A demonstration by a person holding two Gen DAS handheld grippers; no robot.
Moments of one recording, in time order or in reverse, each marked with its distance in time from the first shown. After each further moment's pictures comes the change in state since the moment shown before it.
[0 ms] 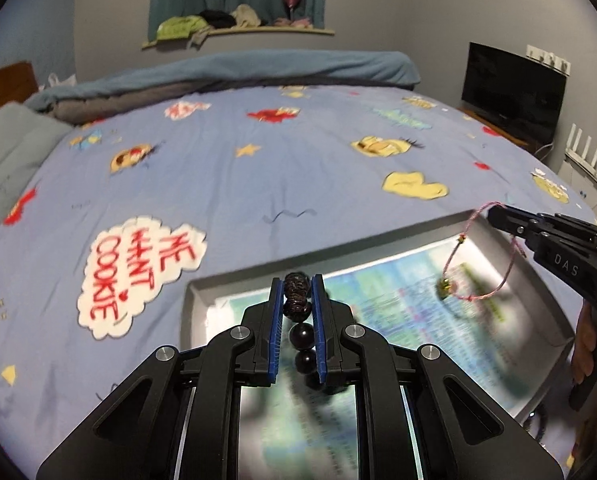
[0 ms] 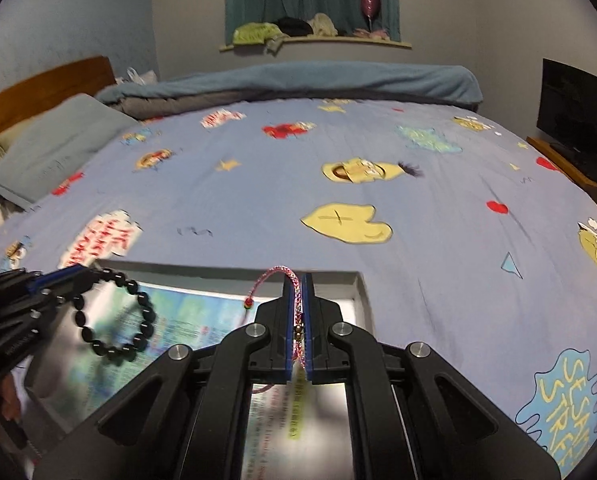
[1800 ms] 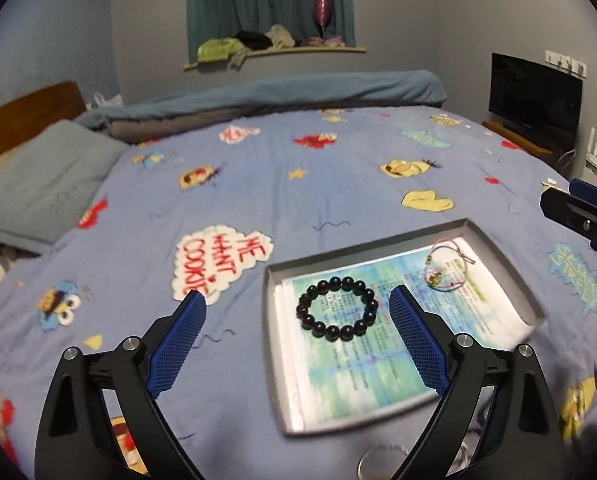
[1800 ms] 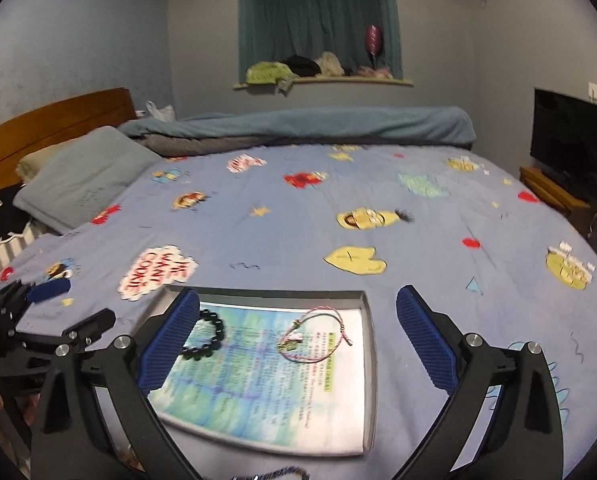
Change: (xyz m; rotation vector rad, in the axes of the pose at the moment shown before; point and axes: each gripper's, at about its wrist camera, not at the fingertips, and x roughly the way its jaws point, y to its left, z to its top) left arm -0.121 -0.010 -0.007 0.023 -0.069 0.176; right arm -0.132 0.028 0.011 -0.017 -0.146 0.047
